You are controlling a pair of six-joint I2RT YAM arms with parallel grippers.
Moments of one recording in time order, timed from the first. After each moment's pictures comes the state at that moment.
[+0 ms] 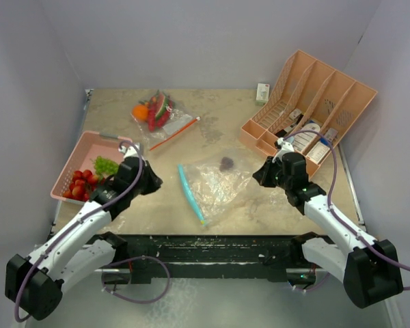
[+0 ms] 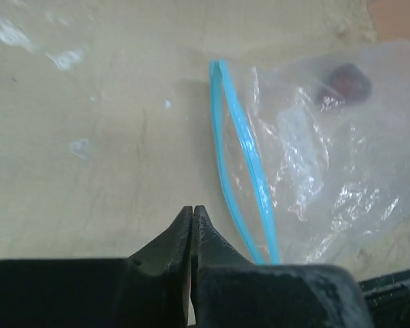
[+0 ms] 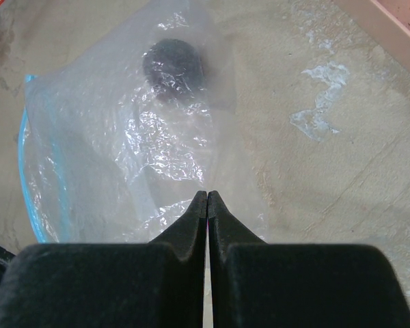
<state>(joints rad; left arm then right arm) -0.48 0.86 0.65 -0.45 -0.15 -0.73 0.30 0.99 0.50 -0.10 -0.17 0.45</state>
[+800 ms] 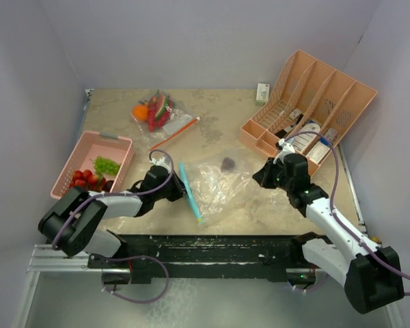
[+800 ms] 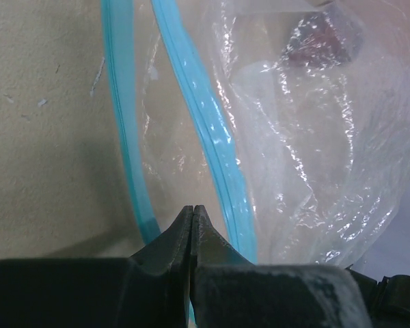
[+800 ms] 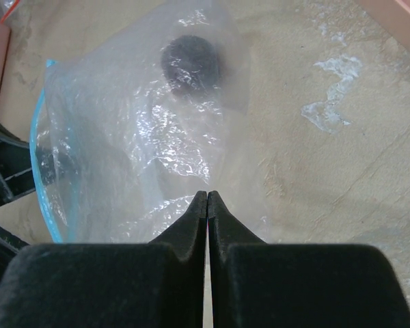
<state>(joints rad) -0.59 1.40 0.38 0.40 0.15 -0.99 0.30 0.95 0.50 -0.14 -0.19 0.47</state>
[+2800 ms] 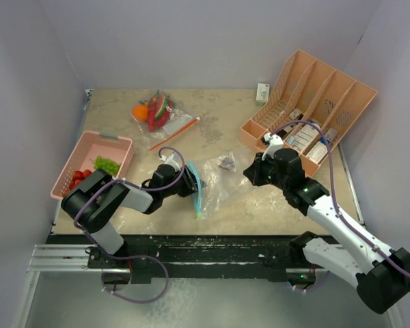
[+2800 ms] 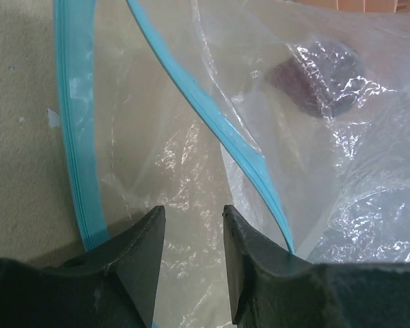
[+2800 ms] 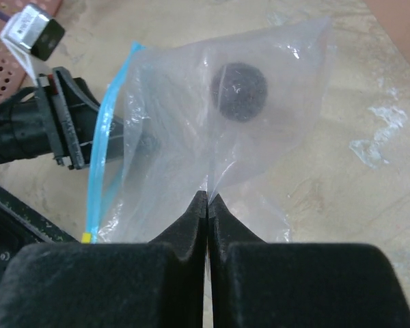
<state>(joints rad) -0.63 1.65 0.43 0.75 0.20 -1.07 0.52 0.92 0.68 -0.26 -0.10 0.39</state>
